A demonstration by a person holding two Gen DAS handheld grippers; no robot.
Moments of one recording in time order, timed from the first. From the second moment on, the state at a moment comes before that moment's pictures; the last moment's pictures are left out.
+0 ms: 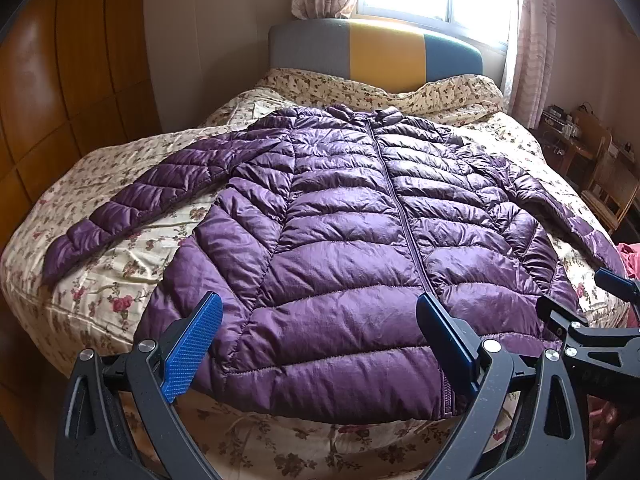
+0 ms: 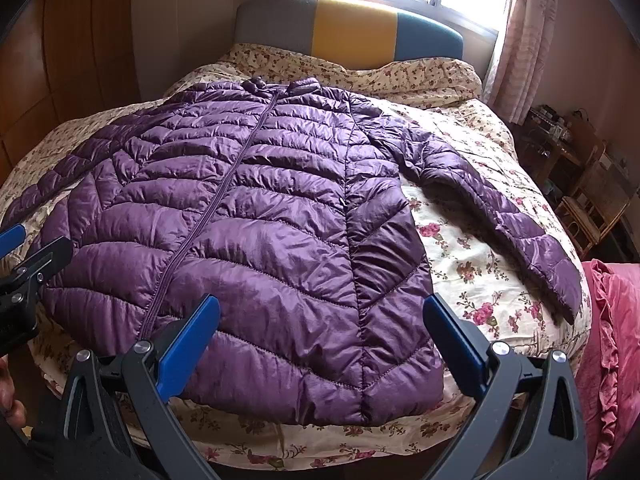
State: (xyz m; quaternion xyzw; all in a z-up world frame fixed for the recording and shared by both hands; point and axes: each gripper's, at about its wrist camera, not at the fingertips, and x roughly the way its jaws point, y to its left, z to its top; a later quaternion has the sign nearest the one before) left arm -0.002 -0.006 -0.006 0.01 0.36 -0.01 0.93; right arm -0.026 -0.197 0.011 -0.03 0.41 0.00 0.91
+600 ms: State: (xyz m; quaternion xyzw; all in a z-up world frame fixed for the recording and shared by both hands) left arm 0.007 -0.007 -0.007 0.01 0.37 -0.01 0.93; right arm -0.018 -0.202 0.005 -0.02 0.42 -0.01 0.91
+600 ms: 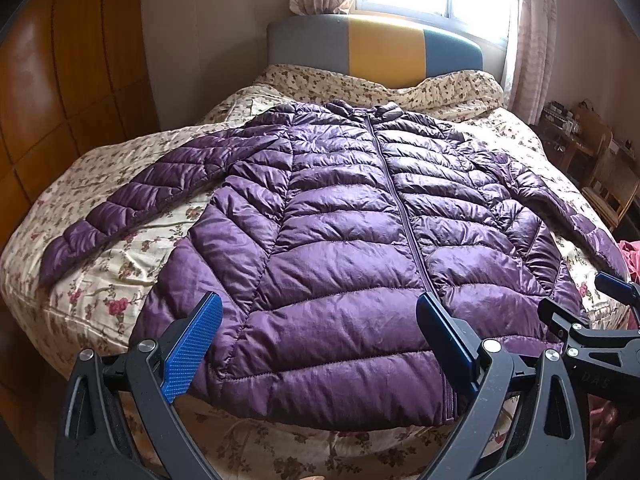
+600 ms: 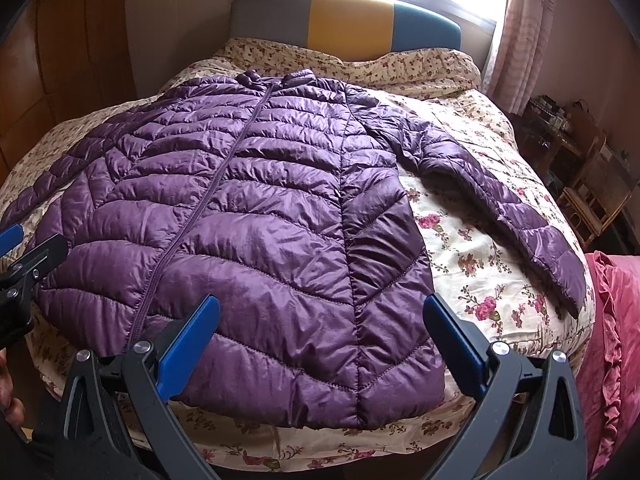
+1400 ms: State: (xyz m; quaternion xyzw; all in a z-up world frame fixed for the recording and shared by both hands) left arm 0.112 -0.023 -0.021 -0.01 0.42 -0.07 0.90; right arm 0.019 -0.370 -0.024 0.13 0.45 -0.16 0.87
